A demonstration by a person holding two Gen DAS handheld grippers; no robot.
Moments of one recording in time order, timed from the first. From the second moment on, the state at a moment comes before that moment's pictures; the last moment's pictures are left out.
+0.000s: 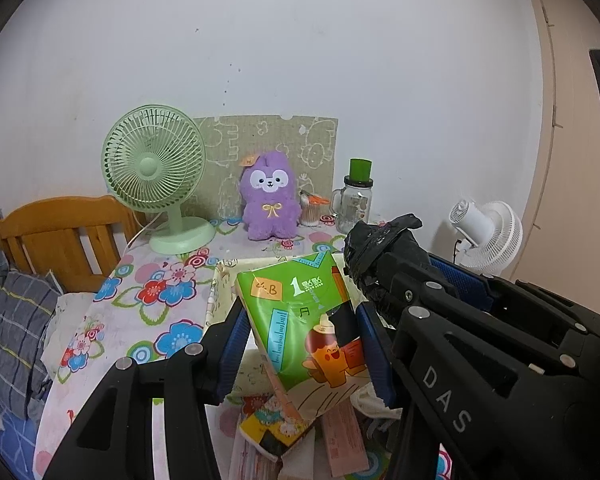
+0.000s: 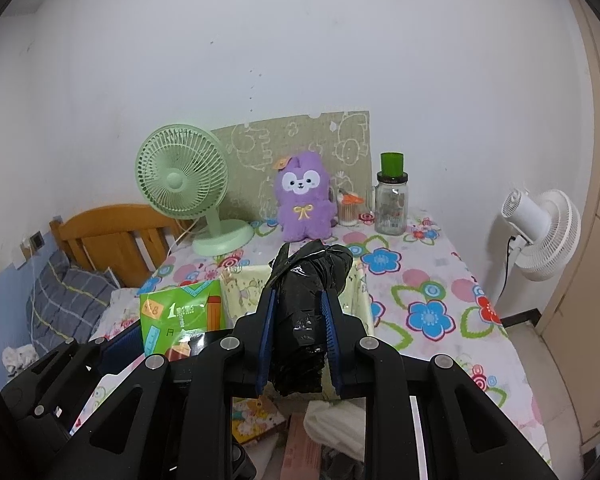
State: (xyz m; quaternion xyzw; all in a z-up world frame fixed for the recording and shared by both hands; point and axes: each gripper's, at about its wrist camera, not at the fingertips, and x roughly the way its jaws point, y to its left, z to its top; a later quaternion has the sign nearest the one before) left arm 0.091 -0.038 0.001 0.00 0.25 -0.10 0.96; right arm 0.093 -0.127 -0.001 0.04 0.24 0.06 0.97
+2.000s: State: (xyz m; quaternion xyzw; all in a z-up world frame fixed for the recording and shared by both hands) left arm 0.228 -0.033 -0.066 -0.02 0.36 -0.06 0.93; right arm 0.230 -0.127 -0.069 0.08 0.32 0.08 0.94
